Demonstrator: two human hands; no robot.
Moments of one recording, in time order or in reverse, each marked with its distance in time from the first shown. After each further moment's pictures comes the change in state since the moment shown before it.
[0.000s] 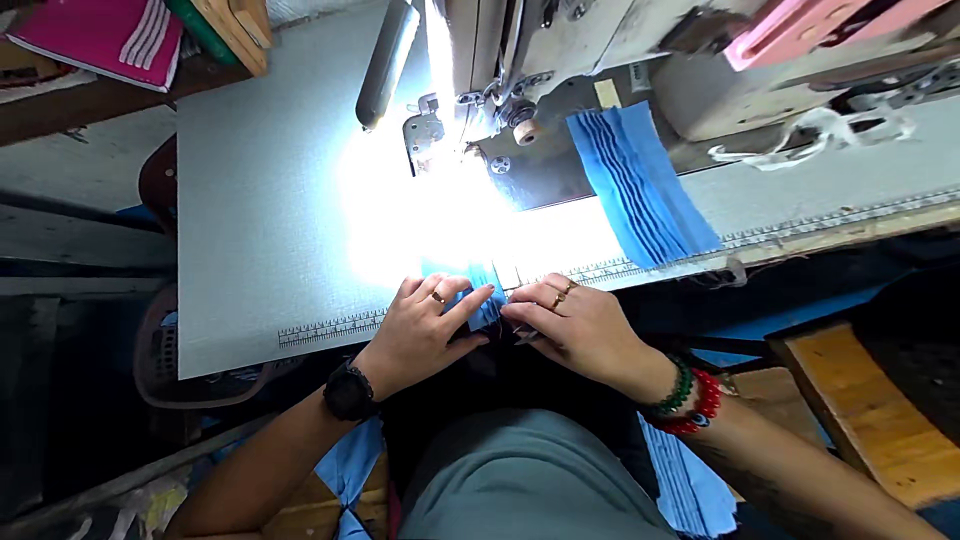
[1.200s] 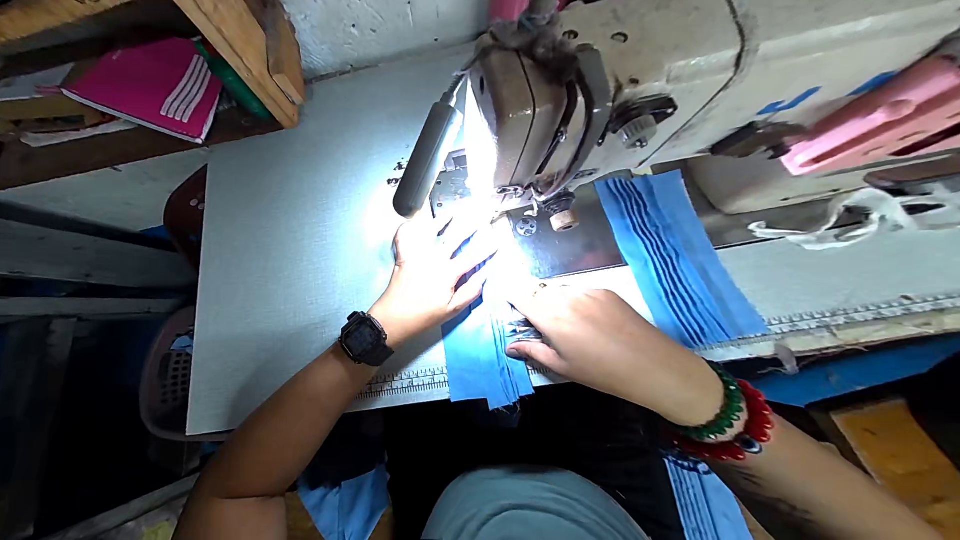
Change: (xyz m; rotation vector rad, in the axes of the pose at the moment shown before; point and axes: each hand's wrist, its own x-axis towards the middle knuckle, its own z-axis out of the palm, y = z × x) left_hand 0.089 -0.091 -0.010 0.172 -0.127 -0.141; right_hand 0.087 0.029 -0.019 -0.163 -0.347 0.125
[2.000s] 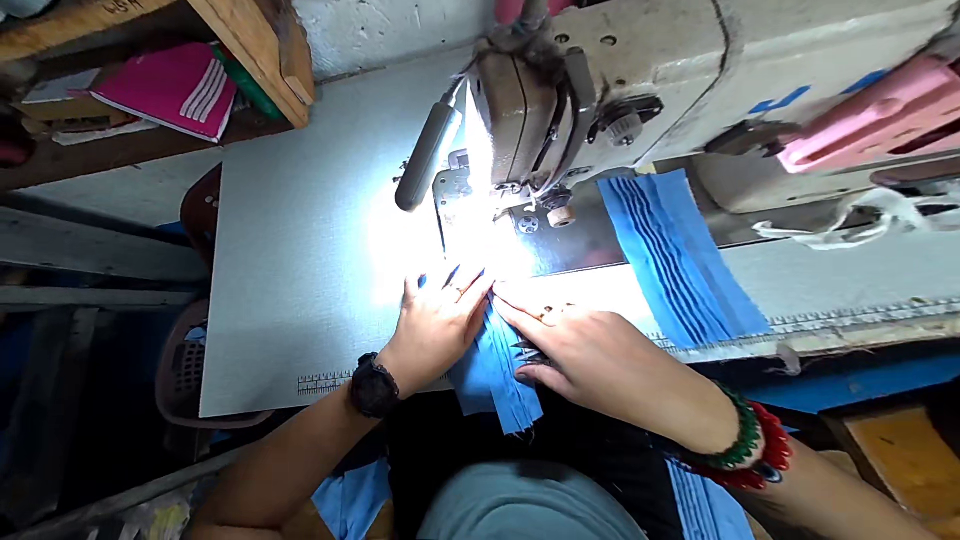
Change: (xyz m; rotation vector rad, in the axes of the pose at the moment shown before) left_hand -0.042 0.045 0.007 0.043 0.106 -0.074; right_hand -0.019 -0.009 0.001 0.080 -0.072 -0.017
